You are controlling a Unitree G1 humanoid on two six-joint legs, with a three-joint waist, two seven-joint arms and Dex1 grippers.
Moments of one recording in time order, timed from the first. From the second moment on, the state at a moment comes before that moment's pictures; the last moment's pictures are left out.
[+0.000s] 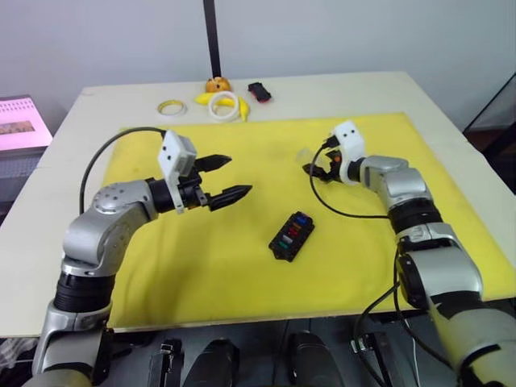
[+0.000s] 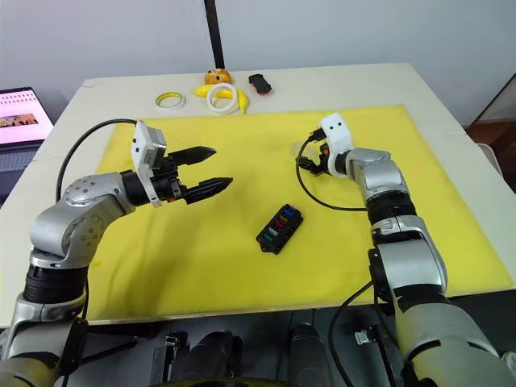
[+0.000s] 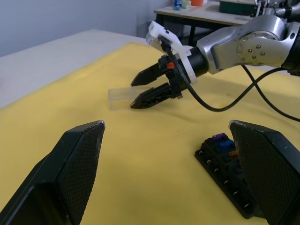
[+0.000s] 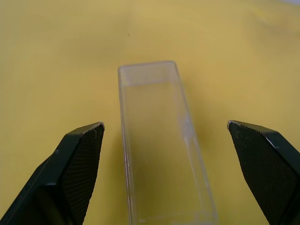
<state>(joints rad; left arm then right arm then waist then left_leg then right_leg) -0.51 0.55 0.04 -0.25 -0.56 0.62 -0.84 -1.02 -0.45 0.08 0.86 0.09 0.42 0.65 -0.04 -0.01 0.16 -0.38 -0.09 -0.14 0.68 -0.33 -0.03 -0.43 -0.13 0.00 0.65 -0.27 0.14</state>
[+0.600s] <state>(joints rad) -0.34 0.55 -0.02 -0.48 -0.65 0.77 -0.77 -0.74 -0.59 -0.05 0.30 0.17 0.61 0.70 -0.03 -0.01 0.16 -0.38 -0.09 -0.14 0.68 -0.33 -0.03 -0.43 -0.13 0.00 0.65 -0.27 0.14</state>
